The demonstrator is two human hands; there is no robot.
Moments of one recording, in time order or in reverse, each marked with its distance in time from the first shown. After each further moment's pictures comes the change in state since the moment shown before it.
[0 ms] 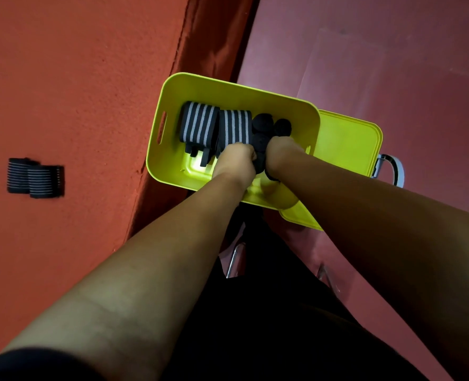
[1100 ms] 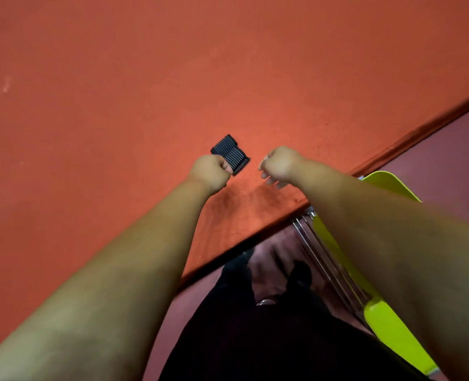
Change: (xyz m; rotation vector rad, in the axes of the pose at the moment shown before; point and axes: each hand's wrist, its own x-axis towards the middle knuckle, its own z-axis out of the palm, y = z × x) left_hand -0.226 -0.355 -0.173 -0.593 0.471 -0.503; right_hand -0.096 -0.385 -0.079 0.365 -0.076 -0.501
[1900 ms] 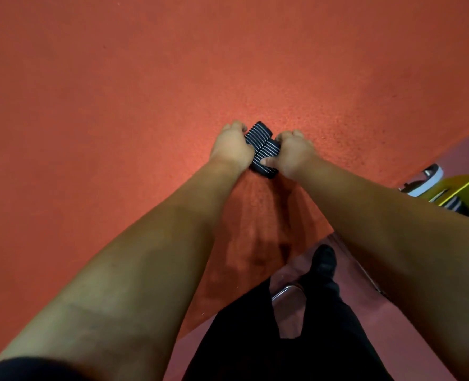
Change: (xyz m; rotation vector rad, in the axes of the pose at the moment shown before) left_hand 0.182 -0.068 0.008 -0.006 -0.039 0.036; right_hand 0.172 -0.026 0.082 -0.284 0.245 0.065
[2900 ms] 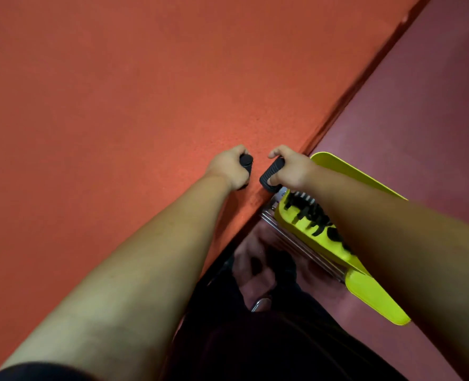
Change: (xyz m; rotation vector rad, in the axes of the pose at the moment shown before) left_hand -0.118 0.215 0.088 0.185 -0.198 0.283; right_hand -0.150 0.205 -0.157 0.369 0.043 0.085
